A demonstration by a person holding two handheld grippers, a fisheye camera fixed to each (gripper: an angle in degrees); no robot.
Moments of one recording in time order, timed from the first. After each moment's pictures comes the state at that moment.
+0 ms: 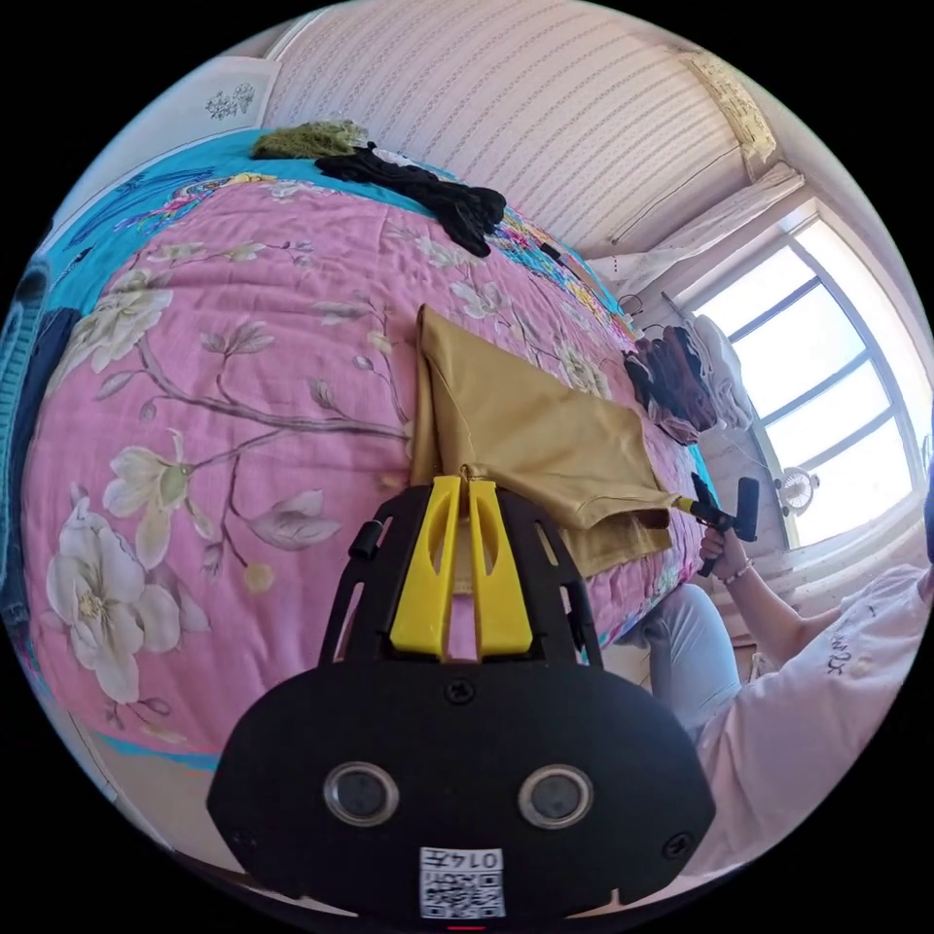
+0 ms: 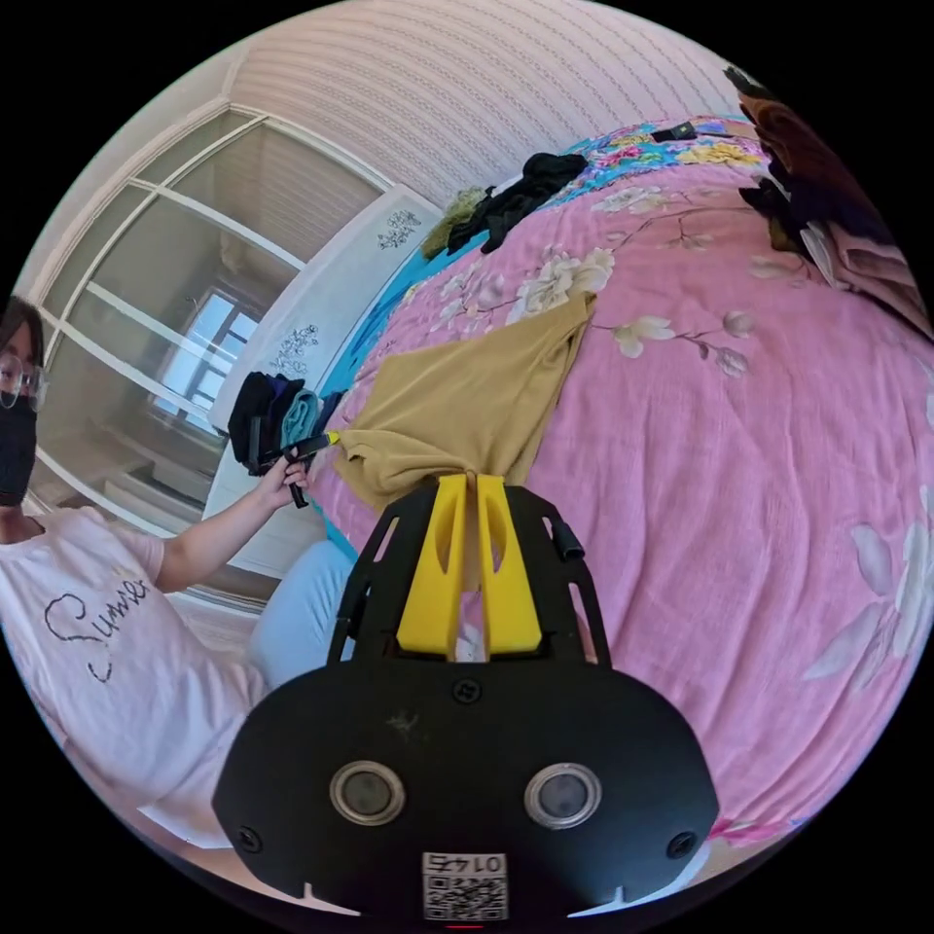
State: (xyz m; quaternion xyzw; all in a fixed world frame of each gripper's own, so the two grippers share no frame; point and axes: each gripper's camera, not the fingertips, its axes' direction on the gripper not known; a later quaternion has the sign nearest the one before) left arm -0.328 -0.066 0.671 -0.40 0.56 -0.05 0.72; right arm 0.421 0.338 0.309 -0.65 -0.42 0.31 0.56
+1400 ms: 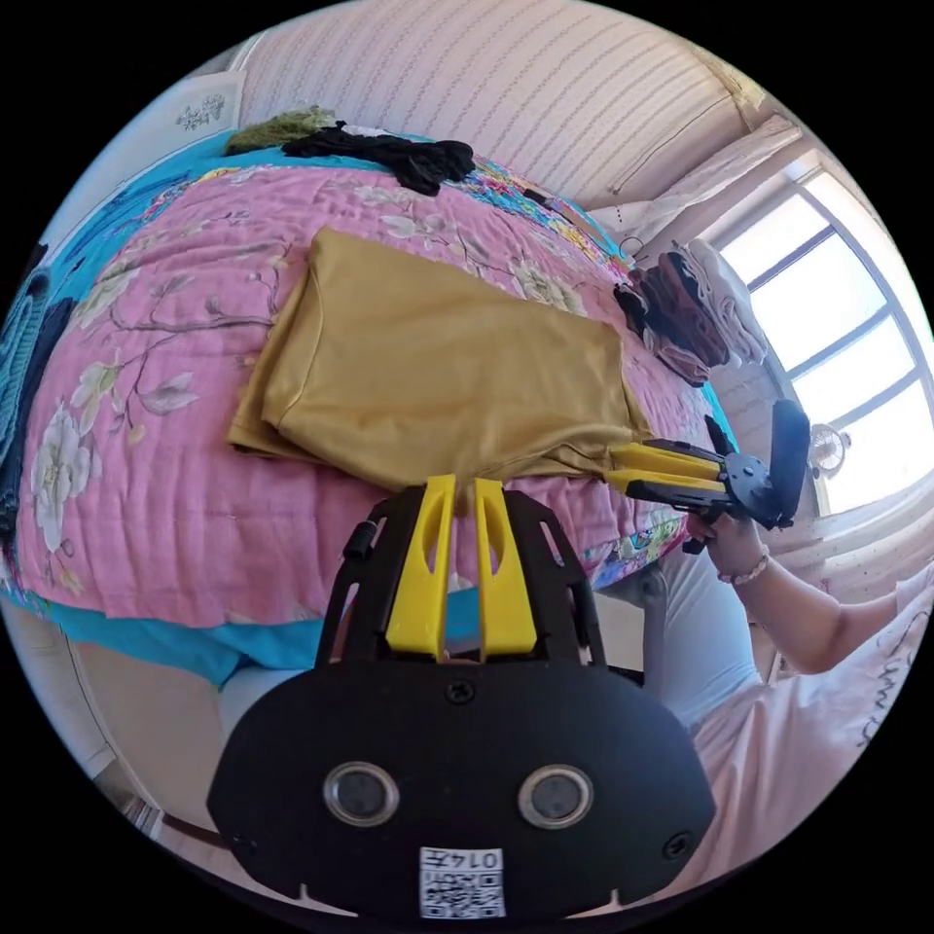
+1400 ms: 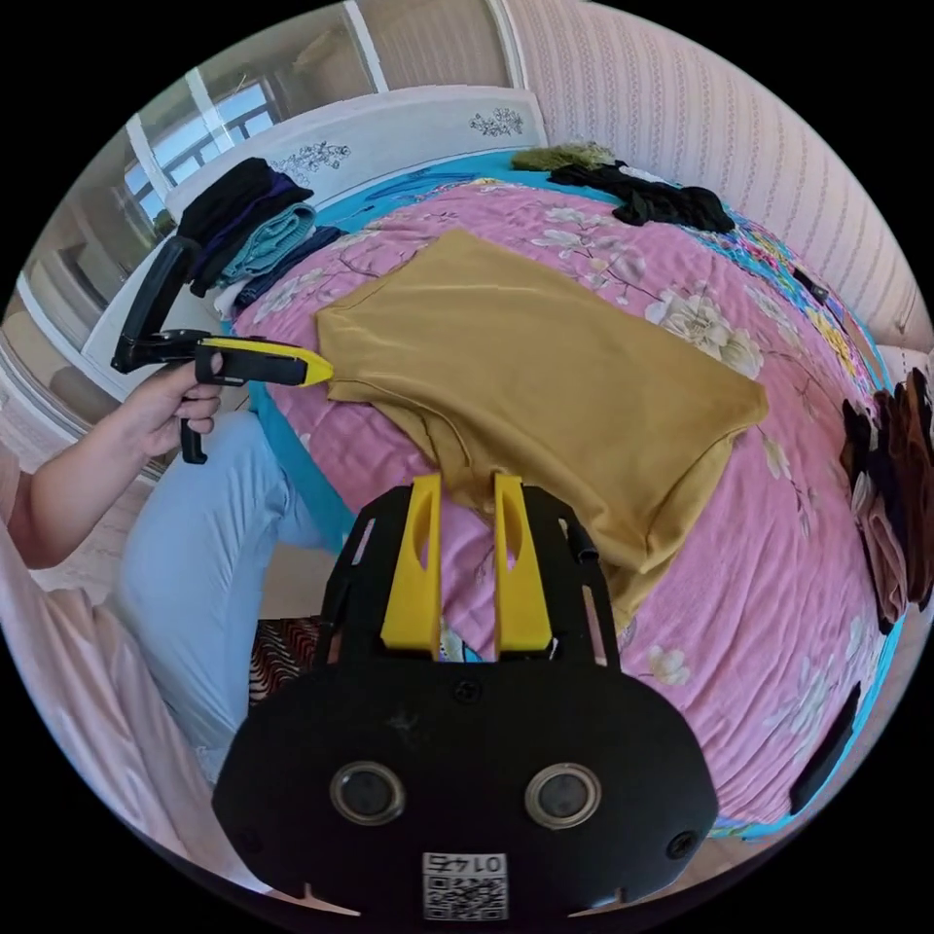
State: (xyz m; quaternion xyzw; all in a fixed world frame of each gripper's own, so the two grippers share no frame) left arm -0.238 0.056 0.536 -0.43 0.54 0.02 0.73; right arm 0.169 0.207 0.230 -0.66 -0.45 -0.01 0.60
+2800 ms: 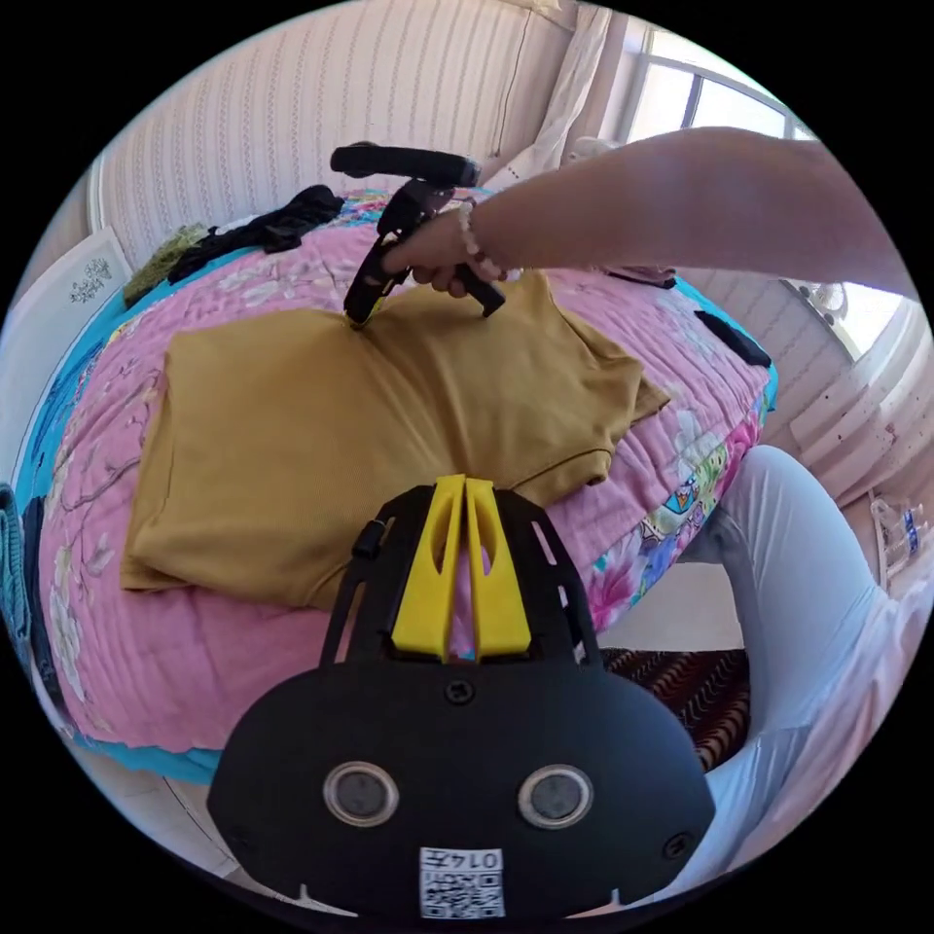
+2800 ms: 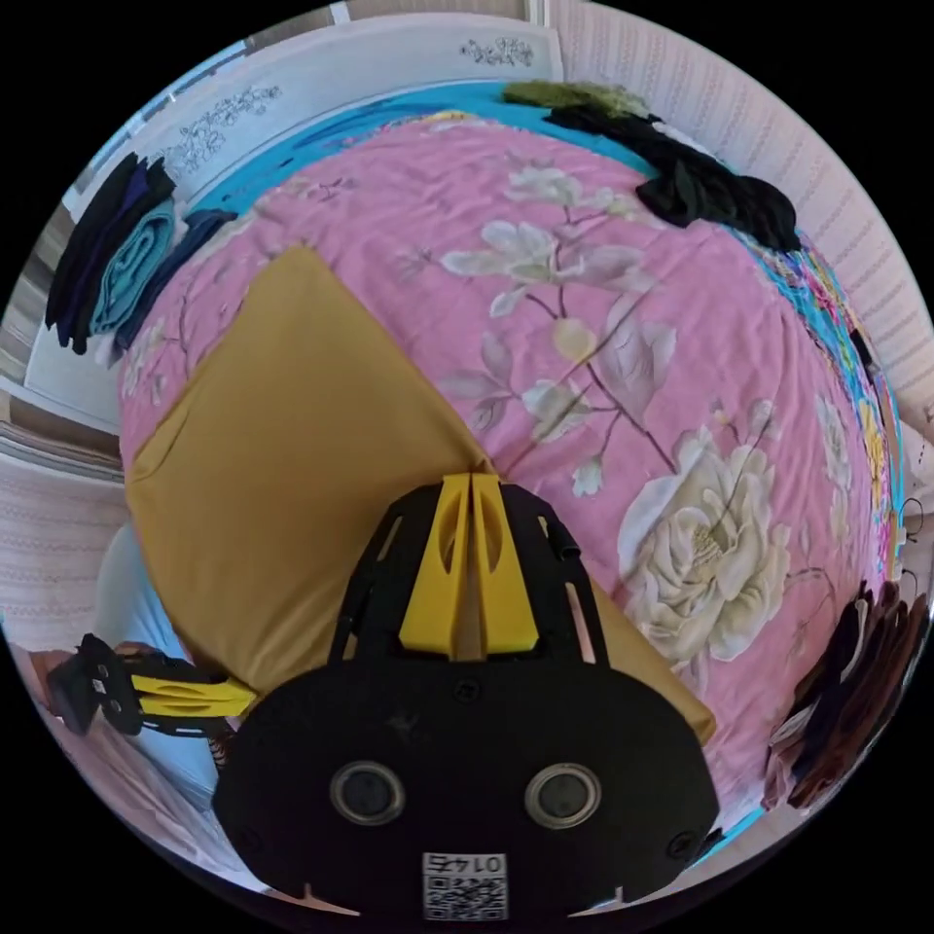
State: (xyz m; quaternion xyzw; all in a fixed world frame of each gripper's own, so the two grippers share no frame) left arm -0.110 0.175 0.396 -0.27 0.56 0.16 0.77; right arm 0.040 0.334 0.449 -0.69 -0.45 -0.08 0.55
